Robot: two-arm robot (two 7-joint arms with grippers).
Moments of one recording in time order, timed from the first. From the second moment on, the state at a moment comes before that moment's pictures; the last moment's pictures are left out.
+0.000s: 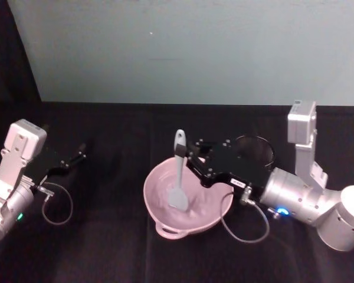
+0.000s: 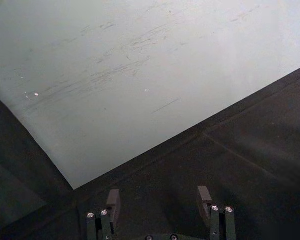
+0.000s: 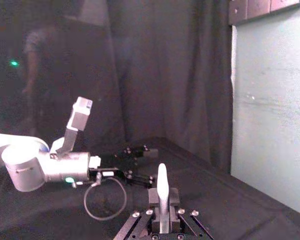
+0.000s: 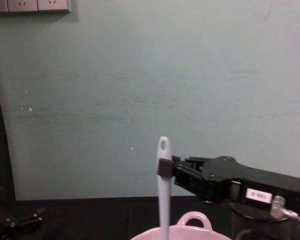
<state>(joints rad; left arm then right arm) -0.20 0.60 0.45 -1.41 -0.25 -0.12 0.03 0.34 0.44 -0.52 -1.43 0.57 -0.14 0.71</state>
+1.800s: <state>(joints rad) -0.20 0.60 0.45 -1.41 -0.25 -0.12 0.03 0.35 0.40 -0.54 -1.41 0.57 -0.12 0.71</state>
